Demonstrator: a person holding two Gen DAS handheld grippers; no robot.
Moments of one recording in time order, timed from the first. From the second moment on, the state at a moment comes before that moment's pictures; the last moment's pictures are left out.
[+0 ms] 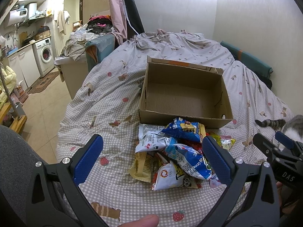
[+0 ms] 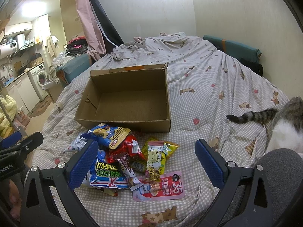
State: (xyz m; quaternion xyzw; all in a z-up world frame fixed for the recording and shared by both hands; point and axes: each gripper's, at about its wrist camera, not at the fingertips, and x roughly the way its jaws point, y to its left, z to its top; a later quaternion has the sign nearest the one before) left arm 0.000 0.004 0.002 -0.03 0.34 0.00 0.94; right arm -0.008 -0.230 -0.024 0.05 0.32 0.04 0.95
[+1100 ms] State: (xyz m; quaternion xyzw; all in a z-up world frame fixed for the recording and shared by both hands) left arm 0.018 0.014 0.001 -0.04 0.37 0.03 0.93; right arm 0.053 -0.268 -0.029 0.11 0.47 0.04 0.87
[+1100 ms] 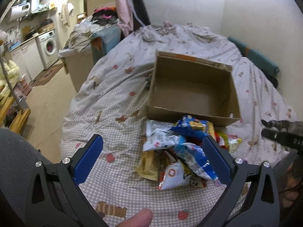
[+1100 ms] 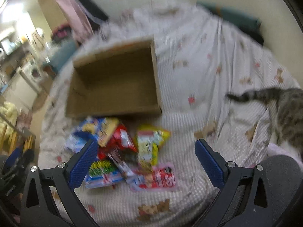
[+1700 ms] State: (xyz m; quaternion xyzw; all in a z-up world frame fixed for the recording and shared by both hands) left arm 0.062 0.037 -0.012 -0.06 0.44 0.04 0.89; right arm 0.077 -0.221 -0.173 -0.01 0.69 0.06 0.72
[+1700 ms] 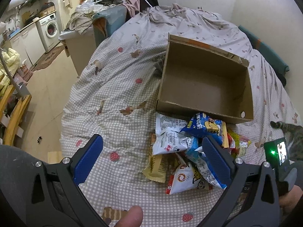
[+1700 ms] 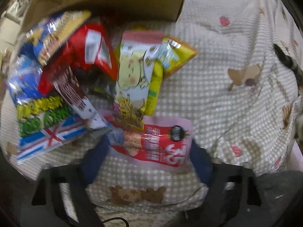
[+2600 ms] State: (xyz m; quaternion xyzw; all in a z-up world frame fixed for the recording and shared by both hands) left arm 0.079 0.003 -0.040 -0.11 0.55 -0.01 0.83; right arm 0.051 -0.277 -0.025 0.13 0.47 0.17 0.86
